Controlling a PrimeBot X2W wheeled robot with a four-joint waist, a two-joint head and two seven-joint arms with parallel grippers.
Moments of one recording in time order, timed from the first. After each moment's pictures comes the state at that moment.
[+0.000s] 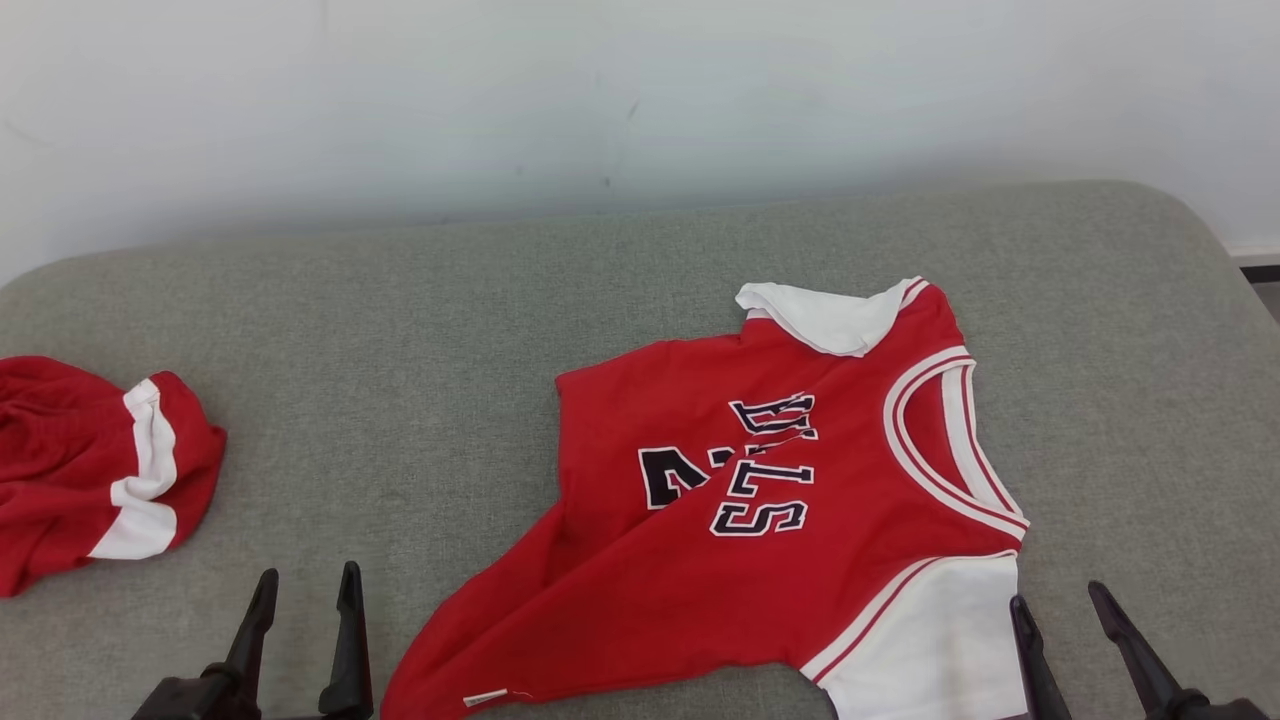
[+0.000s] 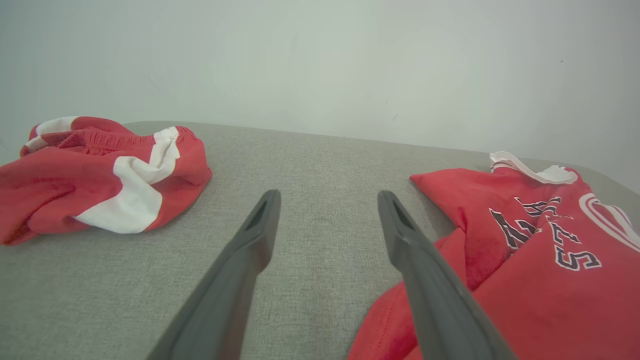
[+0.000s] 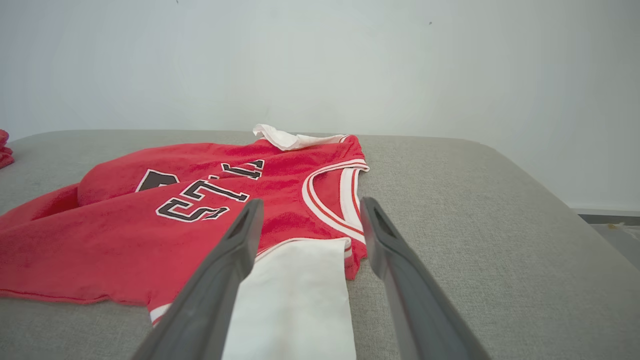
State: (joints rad) left arm 0.00 0.05 0.05 0.17 -0.18 -0.09 -0.26; right arm 0.17 -0.23 0.05 0.05 0.19 0.13 -0.26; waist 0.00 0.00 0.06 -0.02
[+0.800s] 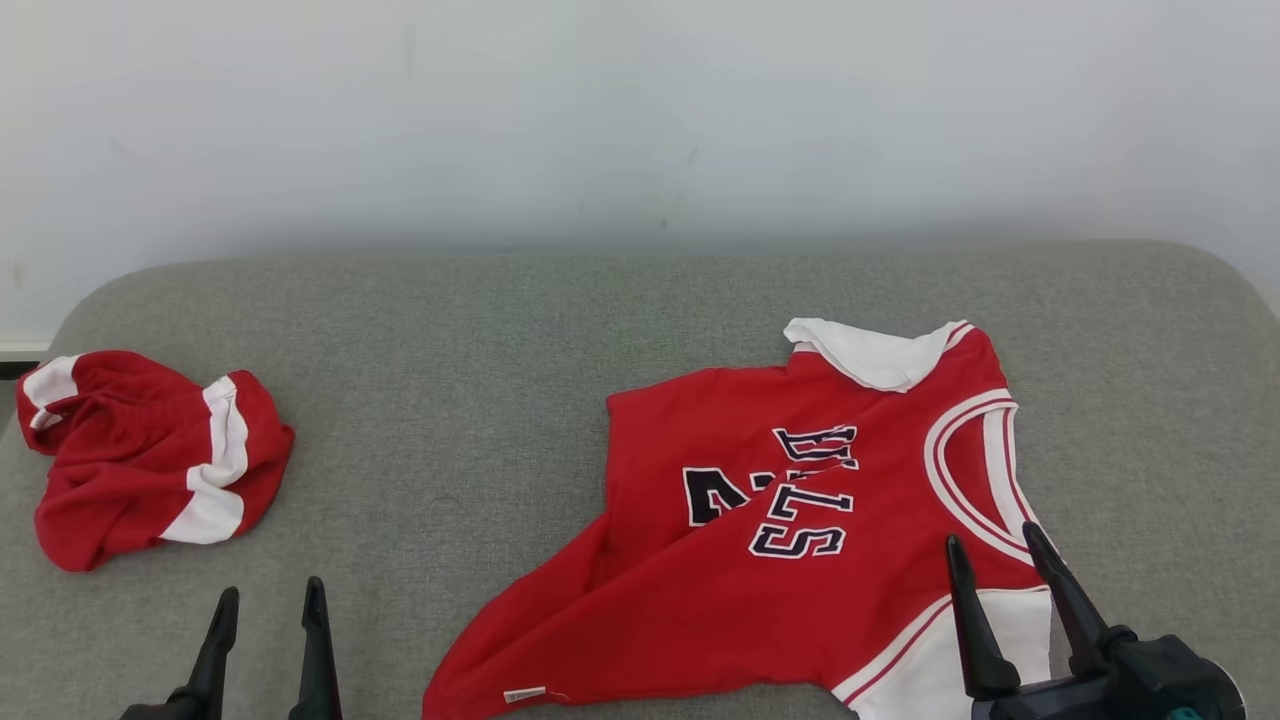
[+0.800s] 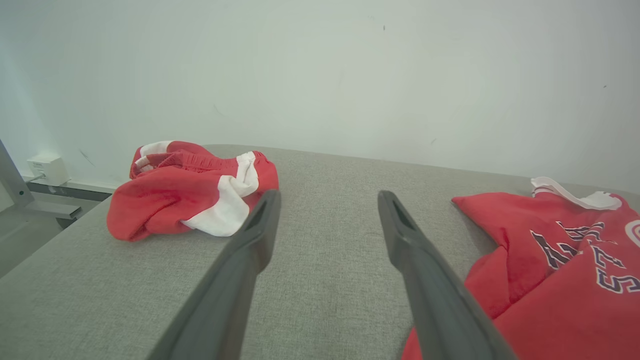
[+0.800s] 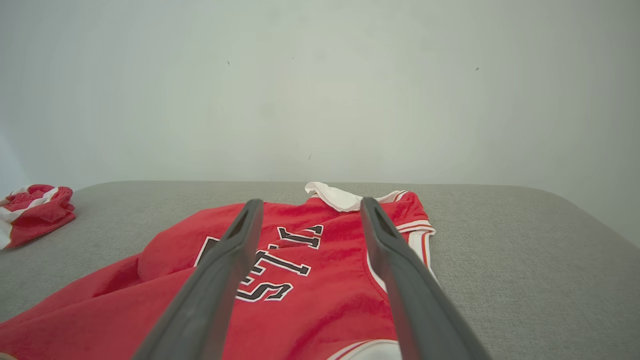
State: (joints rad) left arm 0.05 0.05 0.10 0.12 -0.14 -0.07 -0.26; right arm 0.03 -0.12 0.08 0.11 0.17 0.13 -0.26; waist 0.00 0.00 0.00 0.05
